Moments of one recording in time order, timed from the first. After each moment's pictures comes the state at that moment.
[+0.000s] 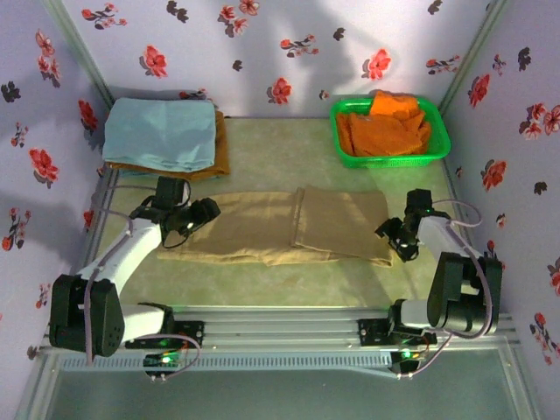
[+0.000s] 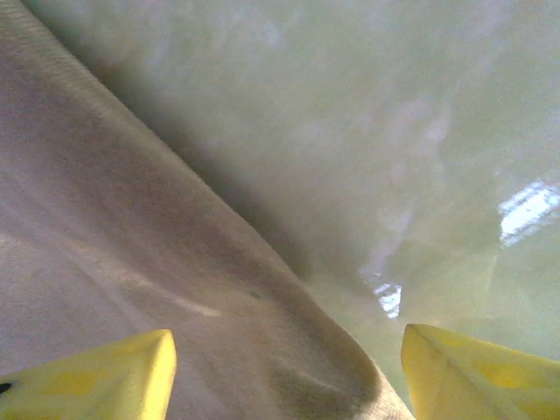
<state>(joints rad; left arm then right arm) -0.22 1.25 0.78 -0.50 0.24 -0.71 -0.14 1.34 0.68 -0.67 -0.16 0.69</state>
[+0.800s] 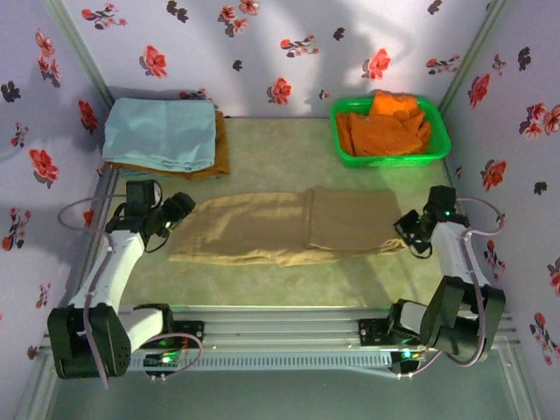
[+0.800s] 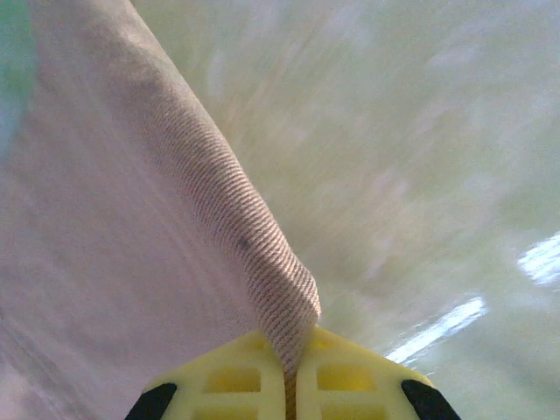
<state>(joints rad) -0.01 1.10 0.73 -0.53 0.22 -0.74 -0.31 1.20 0.76 -0.75 -0.23 0.65</state>
